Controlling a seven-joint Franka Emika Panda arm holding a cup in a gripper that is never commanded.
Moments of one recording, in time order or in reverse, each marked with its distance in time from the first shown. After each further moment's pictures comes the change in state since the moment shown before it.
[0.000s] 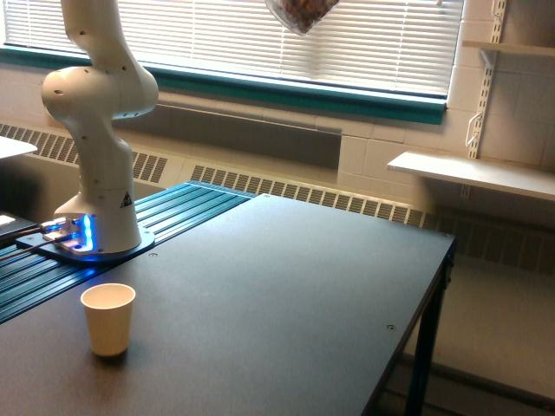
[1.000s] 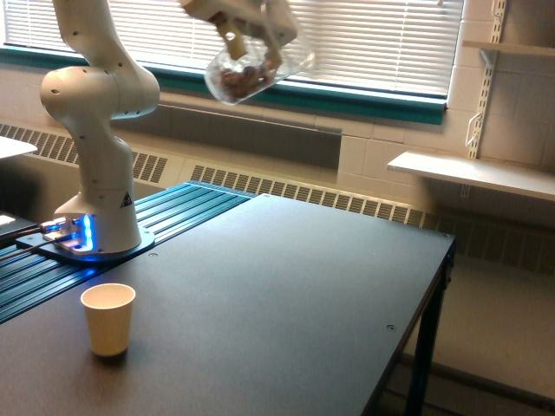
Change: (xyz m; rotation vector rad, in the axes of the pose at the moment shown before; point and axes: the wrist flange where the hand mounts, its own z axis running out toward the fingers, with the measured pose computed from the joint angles) arm -0.095 0.074 -0.005 -0.185 -0.191 -0.042
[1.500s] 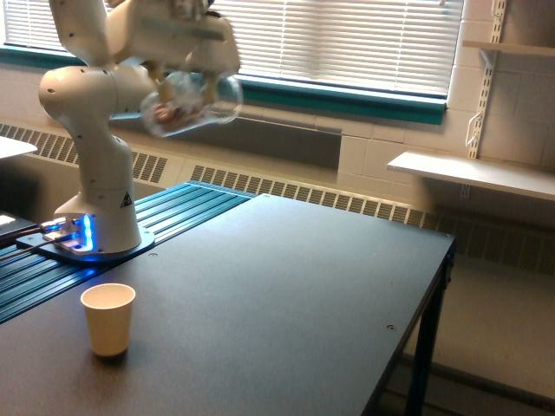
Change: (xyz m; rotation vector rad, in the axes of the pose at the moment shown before) arm -0.043 0.091 0.016 -0.126 -0.158 0.097
